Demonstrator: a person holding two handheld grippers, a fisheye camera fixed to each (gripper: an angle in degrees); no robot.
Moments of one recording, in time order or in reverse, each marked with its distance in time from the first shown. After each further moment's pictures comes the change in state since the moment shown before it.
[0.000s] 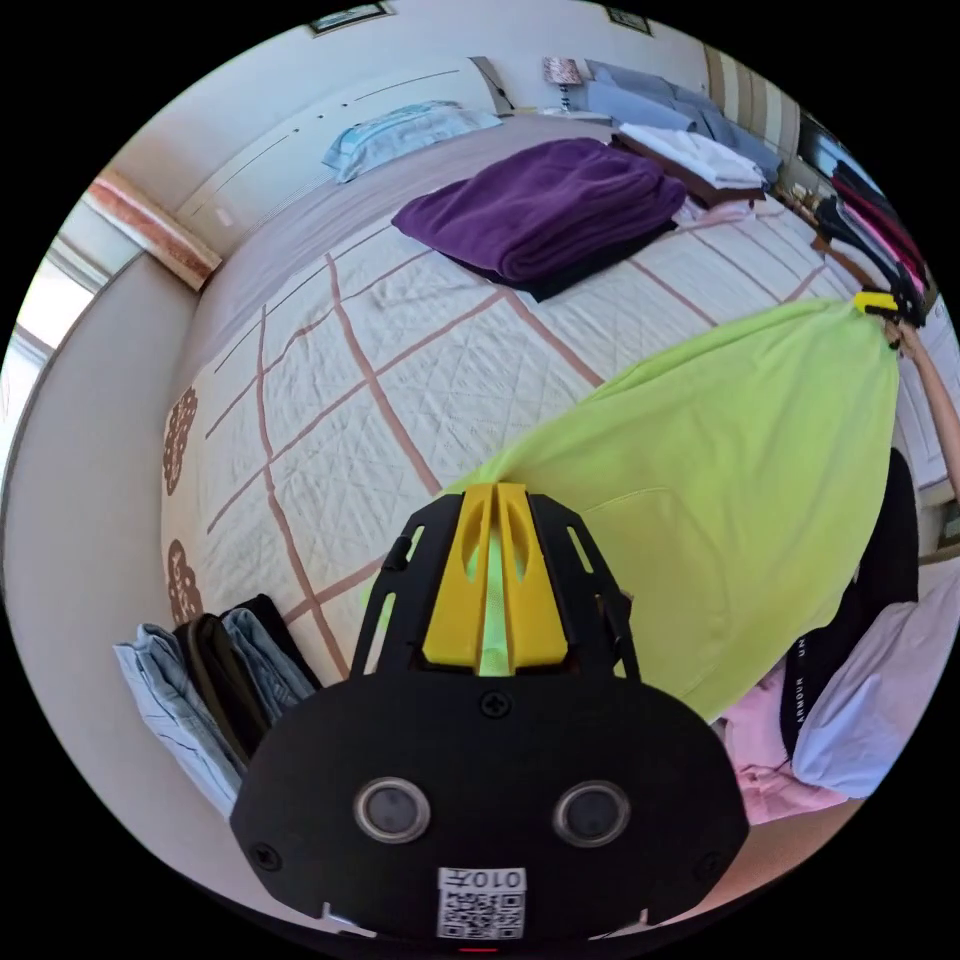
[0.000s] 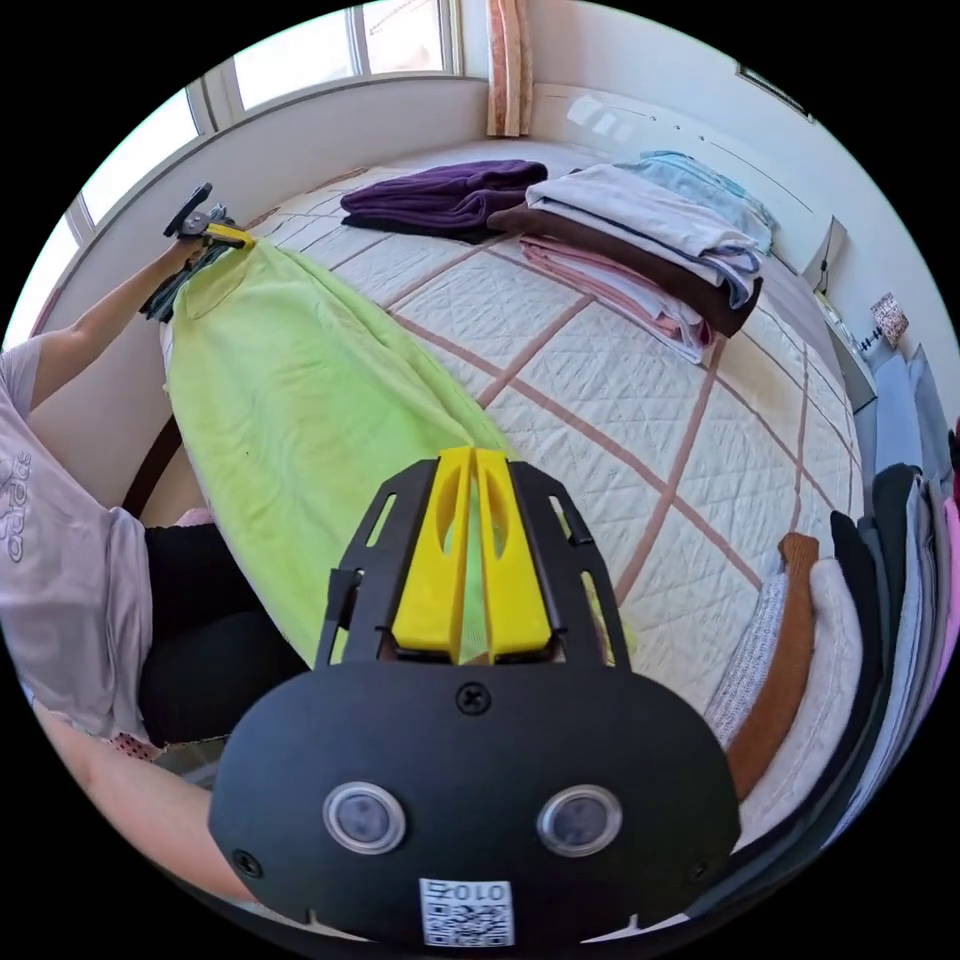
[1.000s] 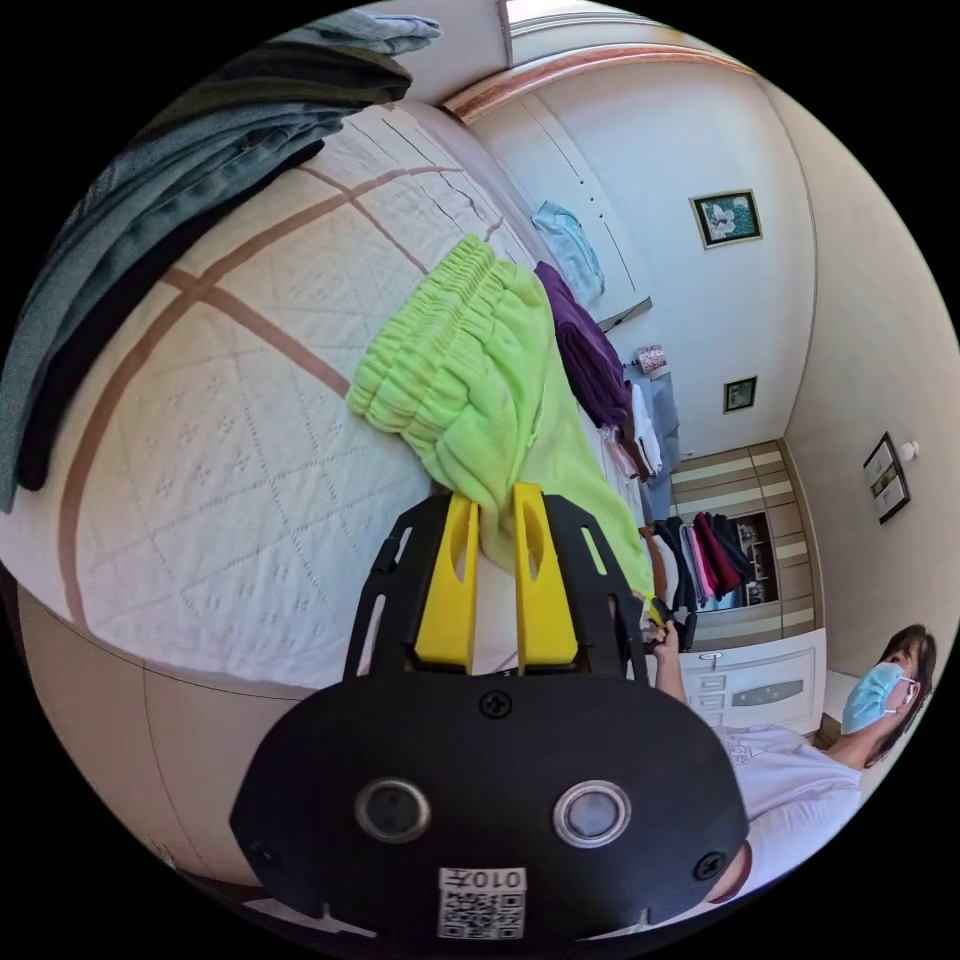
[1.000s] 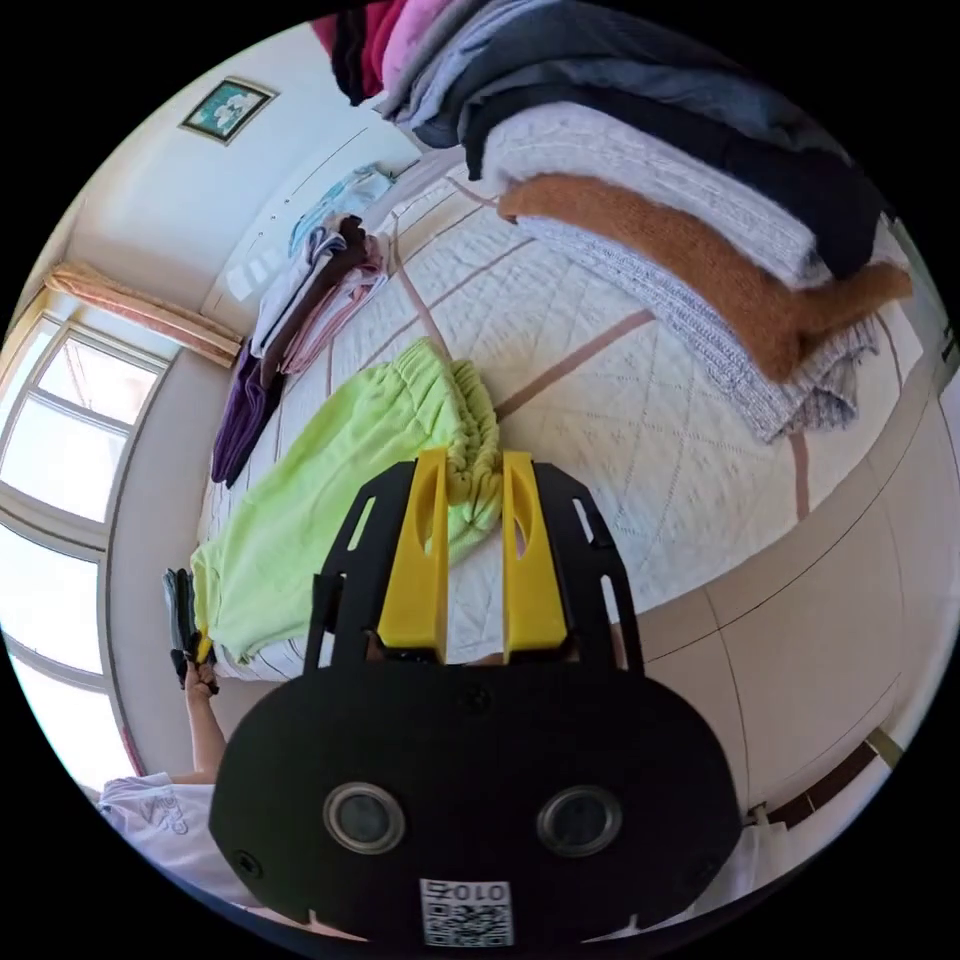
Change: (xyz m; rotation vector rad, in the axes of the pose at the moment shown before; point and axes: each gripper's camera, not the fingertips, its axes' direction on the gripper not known) left arm -0.122 0.311 -0.057 0.316 0.759 -0.891; right arm 0.127 0.224 -0.054 0.131 -0.057 1.025
